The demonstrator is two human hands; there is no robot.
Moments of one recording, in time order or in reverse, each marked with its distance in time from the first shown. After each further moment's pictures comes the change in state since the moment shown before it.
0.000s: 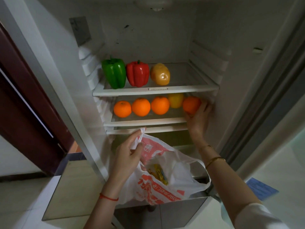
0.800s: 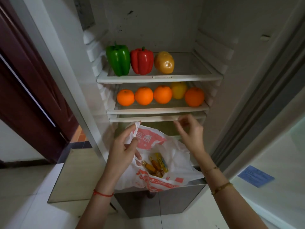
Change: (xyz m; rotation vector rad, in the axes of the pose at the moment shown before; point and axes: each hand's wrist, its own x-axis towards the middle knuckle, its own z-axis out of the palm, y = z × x) left_hand -0.034 0.008 -0.018 -0.055 0.046 -0.005; right_hand -0.093 0.005 -0.028 0.334 -0.201 -0.368
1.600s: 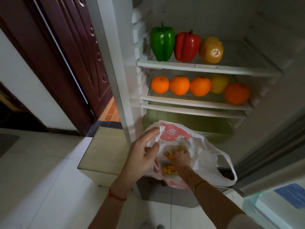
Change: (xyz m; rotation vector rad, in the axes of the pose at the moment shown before) left_hand -0.044 -0.007 -0.024 -0.008 0.023 -0.025; right_hand -0.116 0.042 0.147 -0.823 -0.913 0.287
